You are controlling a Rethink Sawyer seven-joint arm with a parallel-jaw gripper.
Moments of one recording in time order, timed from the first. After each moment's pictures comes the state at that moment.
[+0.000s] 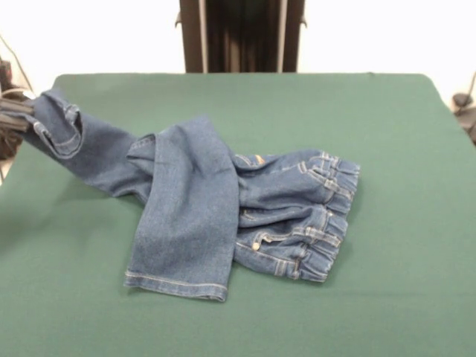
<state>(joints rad) -1.15 0.14 1.16 0.65 -0.34 1.99 0.33</state>
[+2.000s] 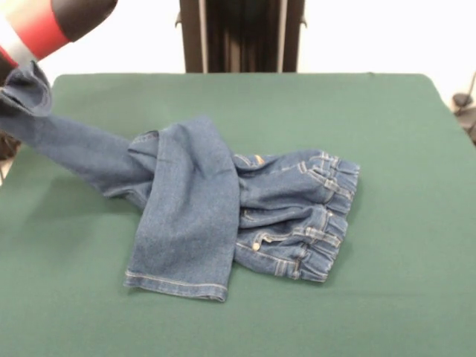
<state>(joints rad) -1.15 0.46 2.60 0.05 -1.90 2.84 0.23</state>
